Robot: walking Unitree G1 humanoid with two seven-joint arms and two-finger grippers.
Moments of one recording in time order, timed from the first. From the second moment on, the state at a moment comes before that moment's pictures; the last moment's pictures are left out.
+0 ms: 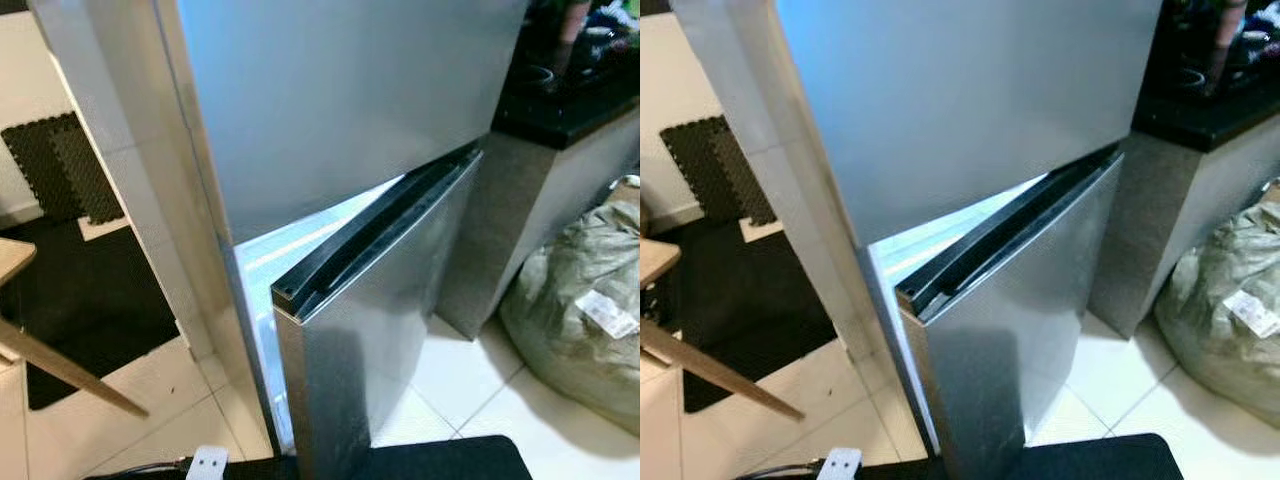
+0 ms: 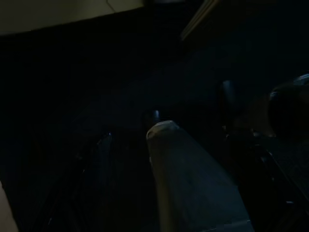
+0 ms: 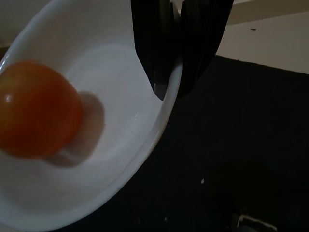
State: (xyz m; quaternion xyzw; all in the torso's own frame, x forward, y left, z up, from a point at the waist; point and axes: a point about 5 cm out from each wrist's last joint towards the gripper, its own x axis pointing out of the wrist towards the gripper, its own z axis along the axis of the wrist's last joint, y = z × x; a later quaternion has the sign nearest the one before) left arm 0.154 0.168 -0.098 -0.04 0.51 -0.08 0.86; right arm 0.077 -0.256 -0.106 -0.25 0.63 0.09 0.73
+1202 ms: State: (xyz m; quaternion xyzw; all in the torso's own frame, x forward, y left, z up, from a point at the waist) left arm 0.271 0.052 0.002 -0.16 0.21 -0.37 0.89; right arm 0.071 -0.257 -0.107 -0.24 0.64 0.09 0.72
